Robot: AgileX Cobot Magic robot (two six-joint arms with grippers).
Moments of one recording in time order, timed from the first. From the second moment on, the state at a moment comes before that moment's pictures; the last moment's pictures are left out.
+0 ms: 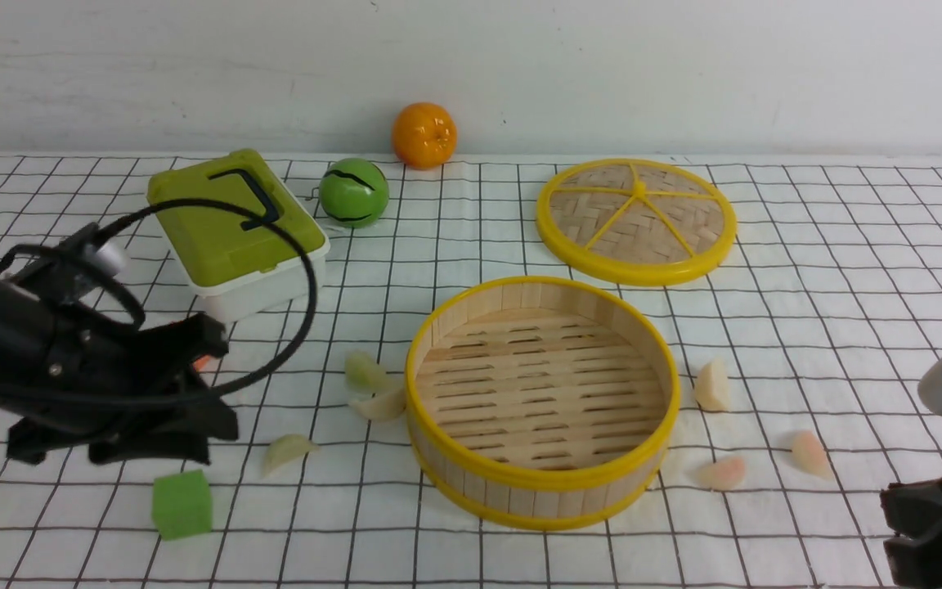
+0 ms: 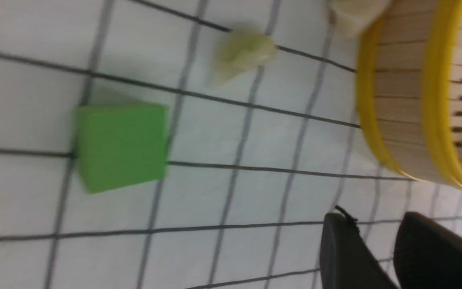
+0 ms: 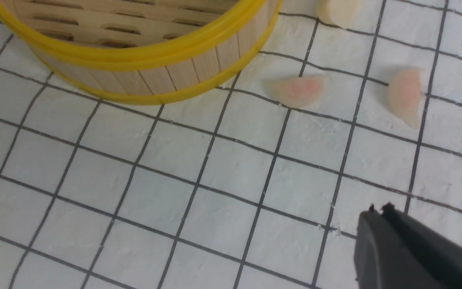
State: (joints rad) right arm 0.26 0.93 -0.55 0.19 0.50 -0.09; left arm -0.04 1.45 -0.96 -0.66 0.84 0.12
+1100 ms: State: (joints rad) right arm 0.27 0.93 -0.55 0.21 0.50 -0.09; left arm -0.38 2.01 -1.50 -0.12 0.78 0.28
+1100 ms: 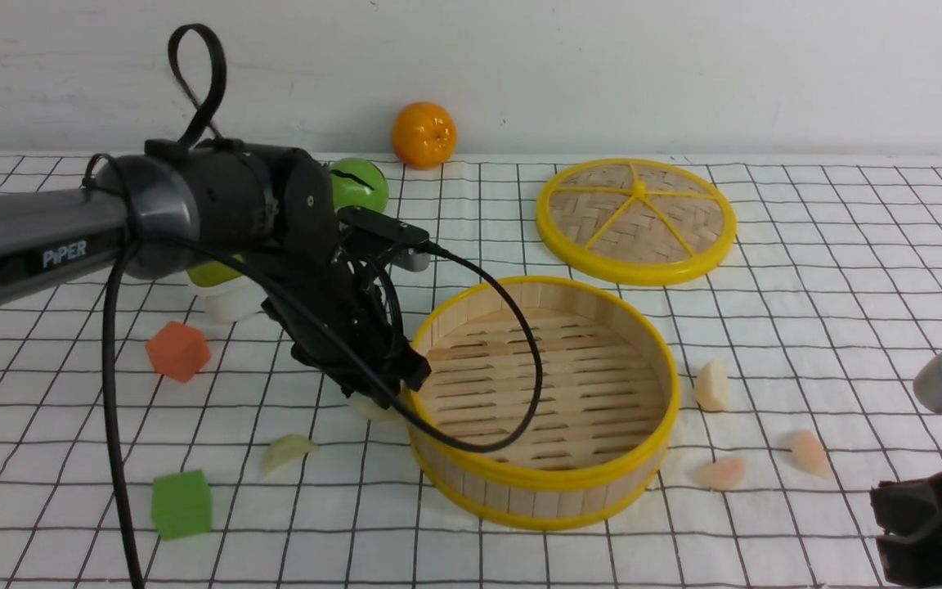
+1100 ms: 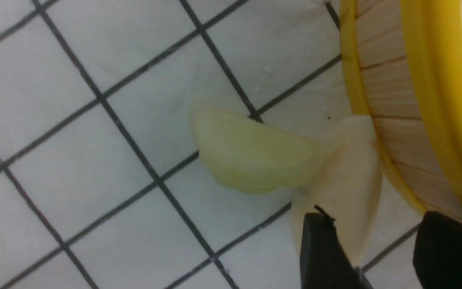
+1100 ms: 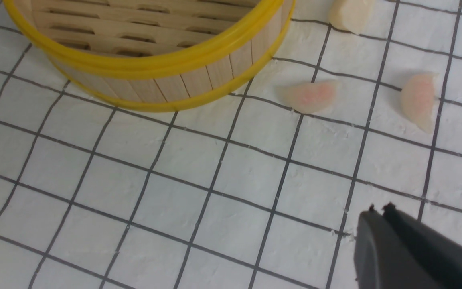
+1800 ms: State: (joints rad) right arm 0.27 0.93 -0.55 0.22 0.50 -0.11; left arm -0.38 2.01 -1.51 -0.08 0.88 0.20
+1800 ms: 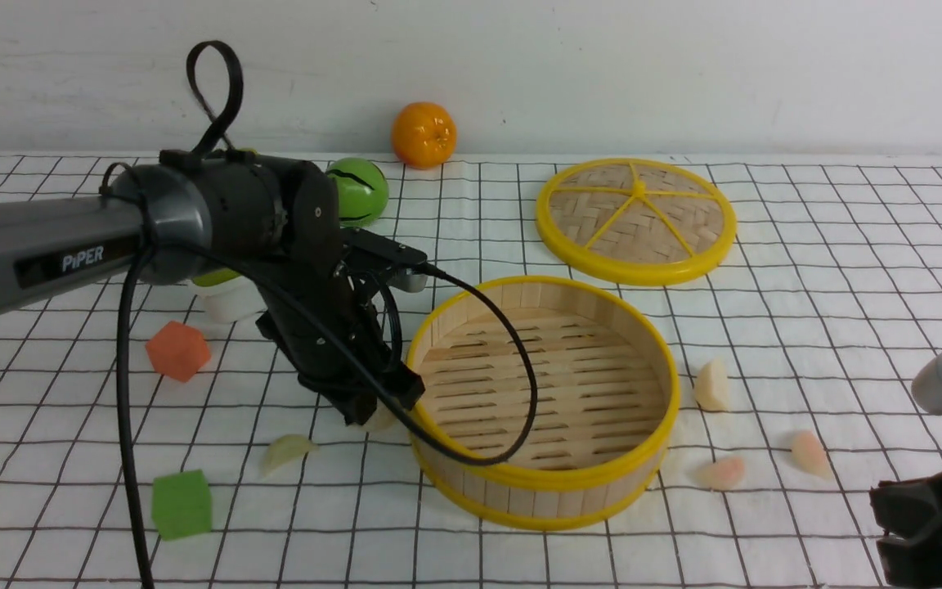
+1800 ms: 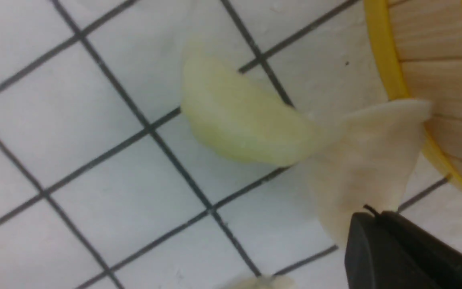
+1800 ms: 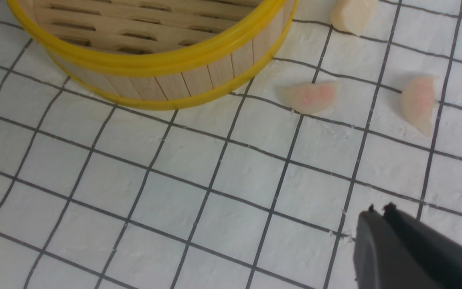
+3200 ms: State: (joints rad) right arm 0.27 0.93 -0.55 0.21 0.50 -0.11; left arm -0.38 2.06 -1.53 -0.11 0.77 0.19
